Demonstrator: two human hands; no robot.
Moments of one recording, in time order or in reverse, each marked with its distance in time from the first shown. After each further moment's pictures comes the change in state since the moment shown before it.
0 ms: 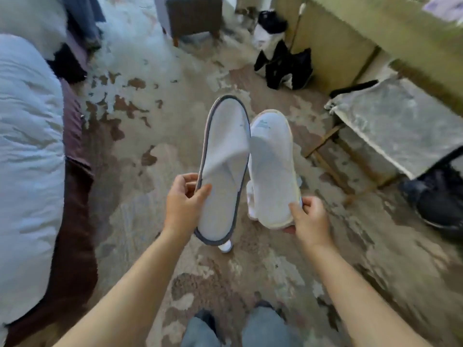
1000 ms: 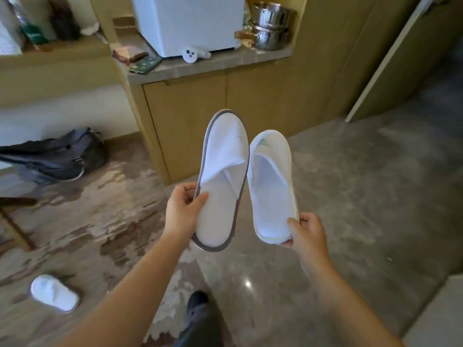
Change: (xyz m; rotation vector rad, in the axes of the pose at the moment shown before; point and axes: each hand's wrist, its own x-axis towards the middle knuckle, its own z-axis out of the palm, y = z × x) left_hand -0.671 -0.021 0.356 0.227 -1.668 0.218; right_hand -0.536 0.338 -0.451 0.663 1.629 0.388
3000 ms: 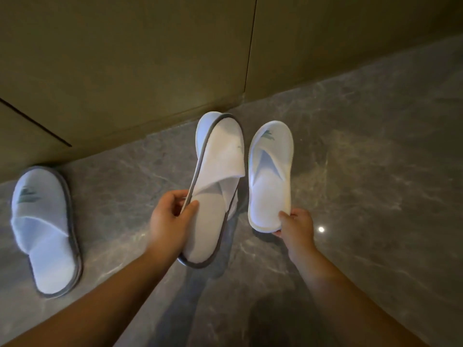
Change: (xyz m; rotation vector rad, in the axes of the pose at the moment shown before) left_hand 0.672 -0.564 0.681 0.296 0.139 -0.239; right_hand 1.054 0.497 0.064 -0.271 -0.030 0.367
